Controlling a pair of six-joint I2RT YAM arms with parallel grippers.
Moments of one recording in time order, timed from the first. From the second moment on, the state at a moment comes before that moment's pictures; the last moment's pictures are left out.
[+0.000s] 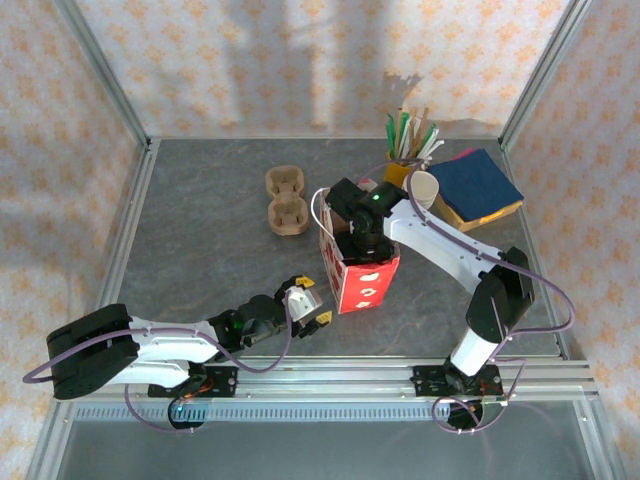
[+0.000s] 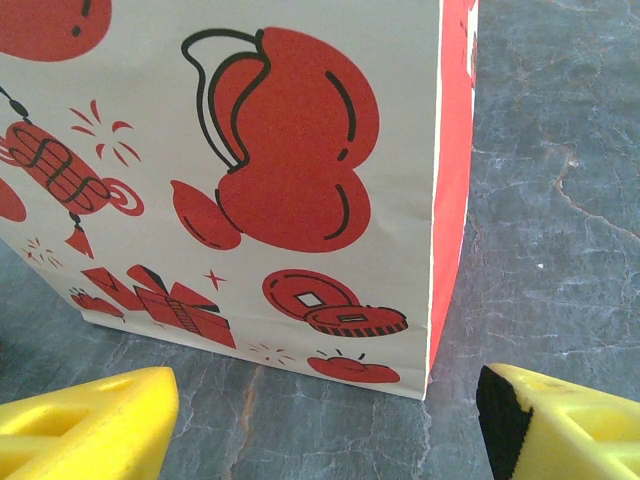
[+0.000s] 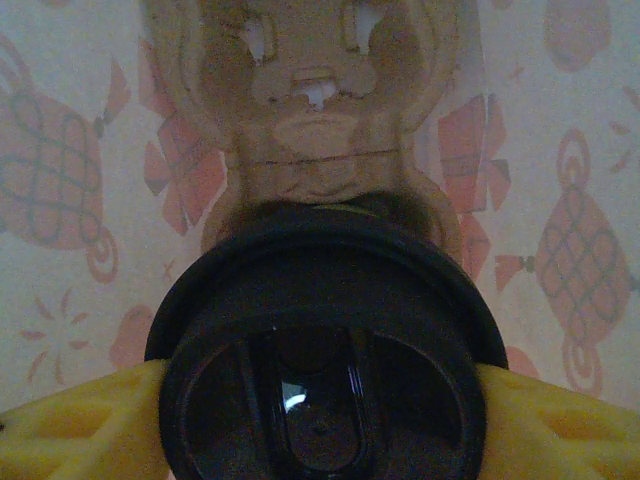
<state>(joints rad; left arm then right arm) -1.04 1.19 0.20 0.67 -0.15 0.15 0.76 1.68 1.54 -1.30 0.00 0.63</state>
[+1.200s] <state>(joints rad) -1.04 1.19 0.20 0.67 -0.15 0.15 0.76 1.67 1.47 -1.25 0.00 0.63</state>
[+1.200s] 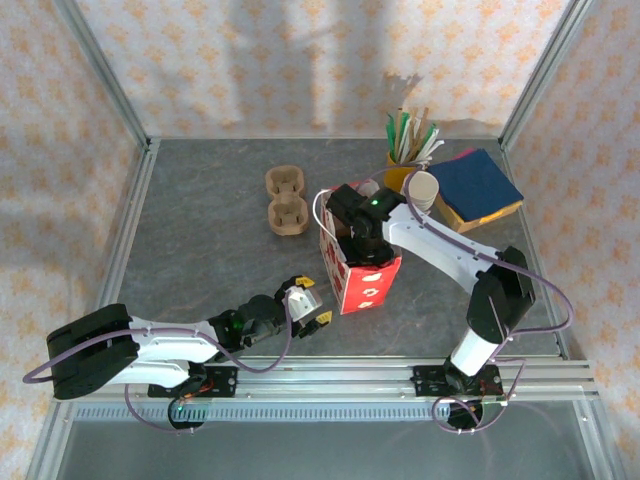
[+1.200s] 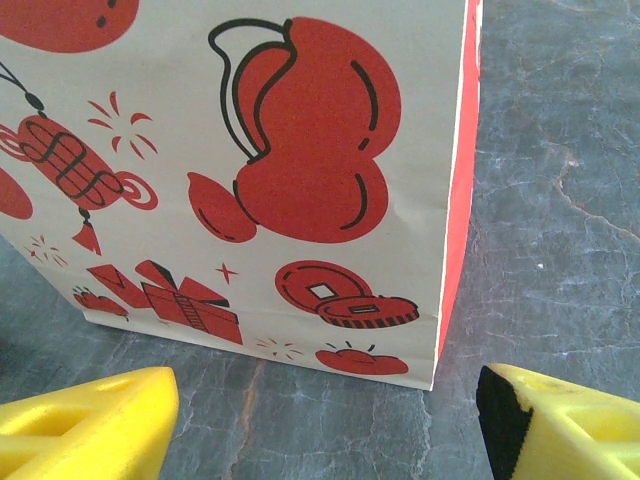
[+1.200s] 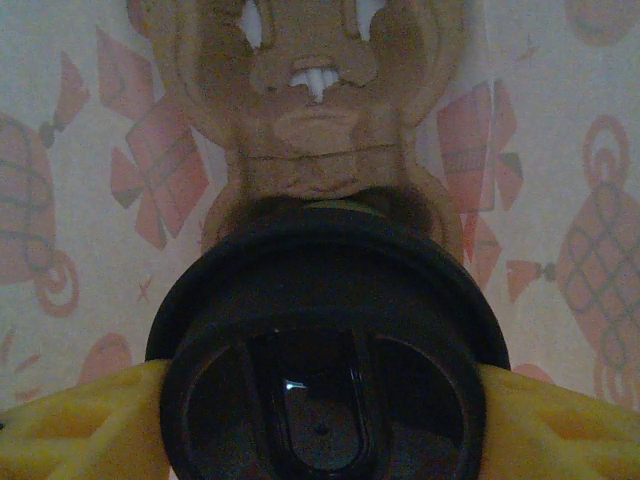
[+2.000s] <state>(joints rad) -1.04 1.19 0.20 0.67 -0.15 0.15 0.76 1.65 1.53 -1.25 0.00 0.63</state>
